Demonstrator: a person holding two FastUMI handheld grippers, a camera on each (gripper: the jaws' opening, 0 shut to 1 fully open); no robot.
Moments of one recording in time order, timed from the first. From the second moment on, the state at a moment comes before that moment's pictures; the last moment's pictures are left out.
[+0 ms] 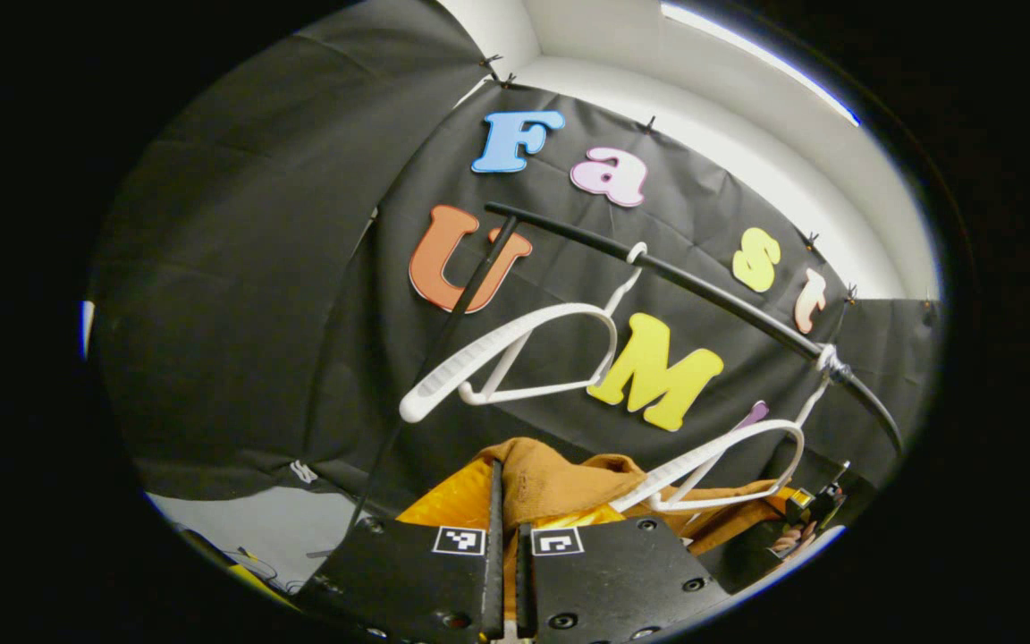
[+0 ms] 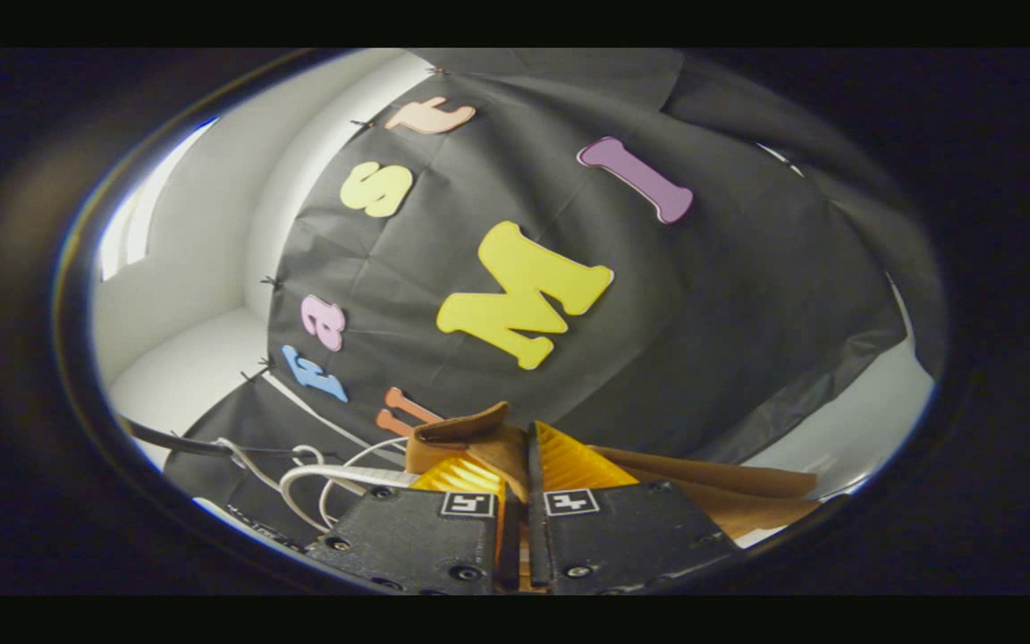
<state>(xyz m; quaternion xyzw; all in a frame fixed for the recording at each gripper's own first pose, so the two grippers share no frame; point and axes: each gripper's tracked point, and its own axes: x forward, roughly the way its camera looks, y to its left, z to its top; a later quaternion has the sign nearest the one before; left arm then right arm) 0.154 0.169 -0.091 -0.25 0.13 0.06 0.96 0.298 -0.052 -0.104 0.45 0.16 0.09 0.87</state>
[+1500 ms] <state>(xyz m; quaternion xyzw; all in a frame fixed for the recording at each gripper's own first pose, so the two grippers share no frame) 0.086 0.022 -0.061 -0.18 0.15 -0.12 0.97 0.156 0.070 -0.157 0.37 0.28 0.19 0.86</state>
